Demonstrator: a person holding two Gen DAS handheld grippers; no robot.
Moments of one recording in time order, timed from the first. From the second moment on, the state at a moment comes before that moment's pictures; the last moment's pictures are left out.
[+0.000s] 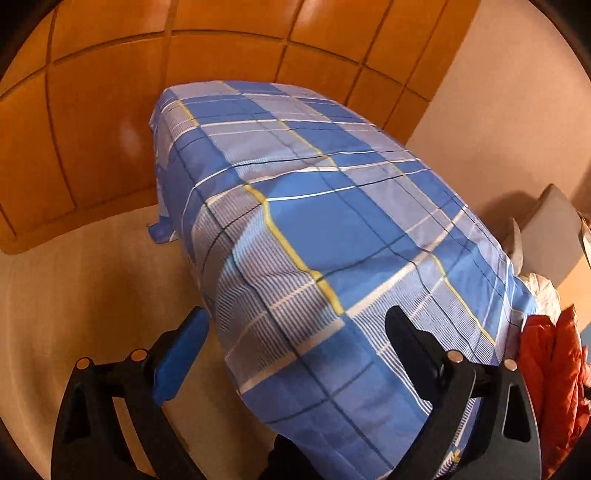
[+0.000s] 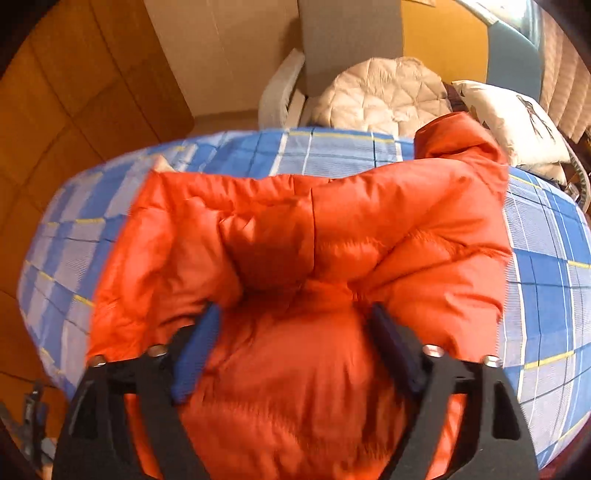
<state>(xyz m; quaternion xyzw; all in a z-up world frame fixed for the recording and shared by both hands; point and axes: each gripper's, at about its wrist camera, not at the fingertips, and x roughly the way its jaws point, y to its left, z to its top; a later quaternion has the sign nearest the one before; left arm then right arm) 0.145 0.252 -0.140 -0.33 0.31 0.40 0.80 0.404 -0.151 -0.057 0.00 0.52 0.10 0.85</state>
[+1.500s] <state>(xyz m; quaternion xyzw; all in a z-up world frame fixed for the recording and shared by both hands) 0.206 0.033 -0.037 -0.11 0.30 0.07 0.95 0.179 -0.202 -0.012 0.02 0.36 -0.07 0.93</state>
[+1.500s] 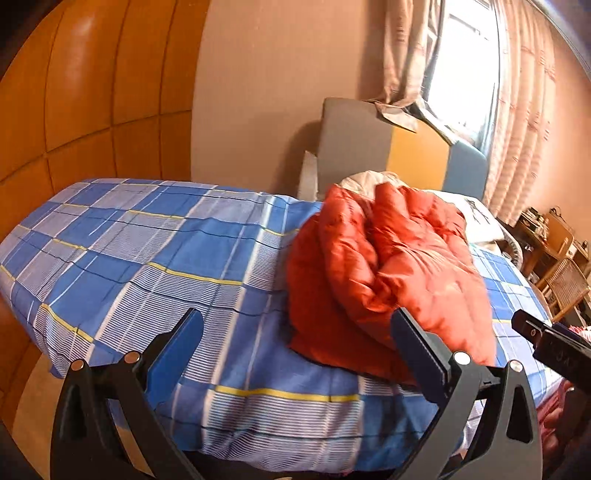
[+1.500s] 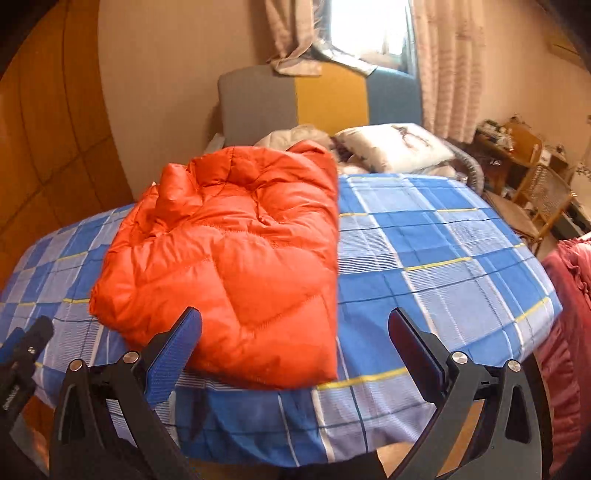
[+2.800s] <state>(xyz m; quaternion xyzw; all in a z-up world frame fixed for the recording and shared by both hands) 0.174 -0.002 -0.027 -0.03 0.28 0.05 0.96 0.126 -0.198 -0.014 0.02 0.32 -0.10 0.94</state>
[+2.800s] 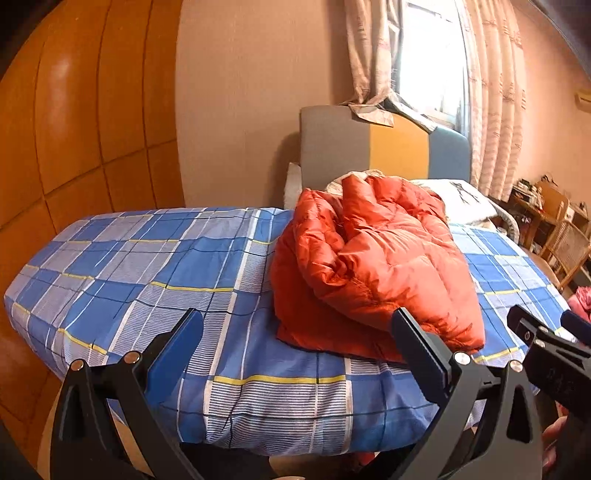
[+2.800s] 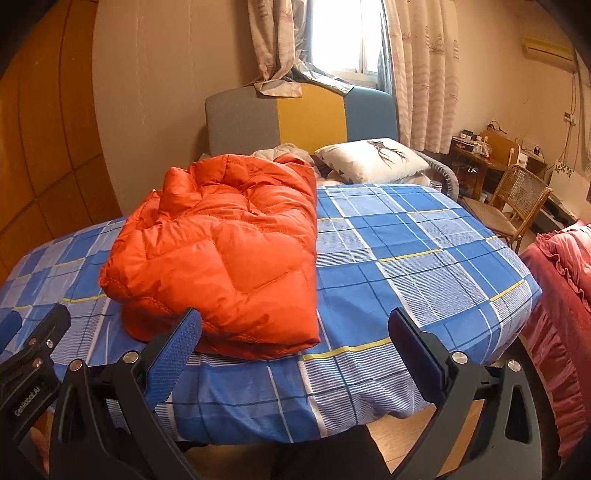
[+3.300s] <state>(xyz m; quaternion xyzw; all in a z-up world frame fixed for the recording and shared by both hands) 0.168 -0.039 -0.028 0.01 0.27 -0.01 0.96 0.112 -0.221 -0.019 0.03 0.33 -0.13 0.93</state>
